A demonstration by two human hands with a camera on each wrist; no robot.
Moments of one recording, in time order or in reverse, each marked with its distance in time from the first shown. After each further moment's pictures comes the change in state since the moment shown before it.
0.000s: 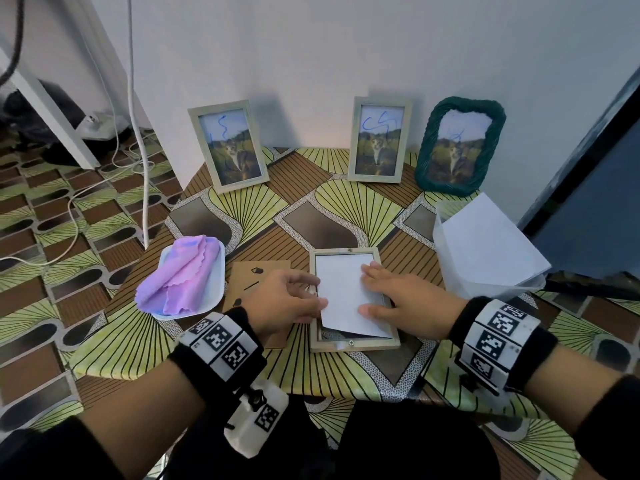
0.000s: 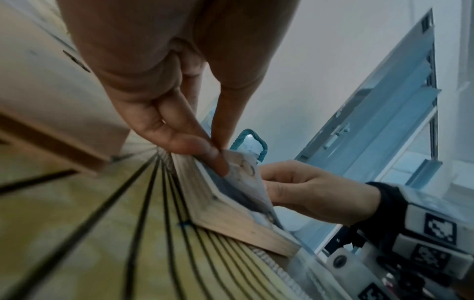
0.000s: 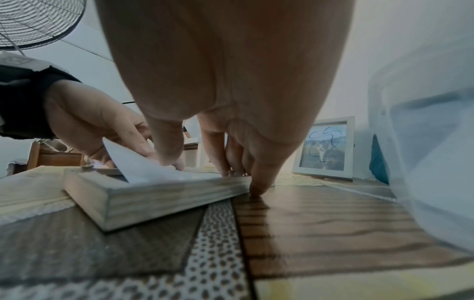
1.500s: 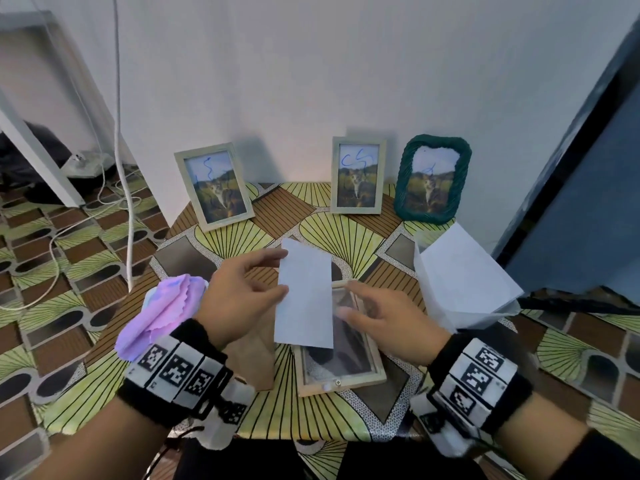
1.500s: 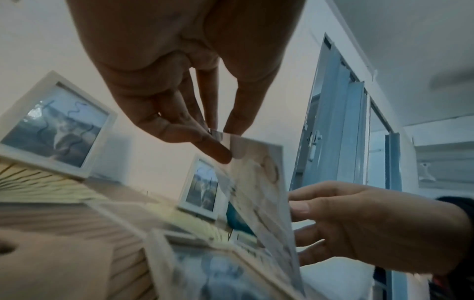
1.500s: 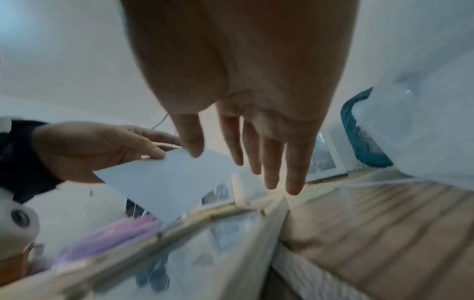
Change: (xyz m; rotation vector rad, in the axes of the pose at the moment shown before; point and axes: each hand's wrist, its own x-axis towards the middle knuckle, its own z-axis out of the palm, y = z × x) left_hand -0.005 0.048 -0.033 0.208 0.252 0.430; right_hand -0.005 -0.011 -0.004 0.504 0.420 -0.025
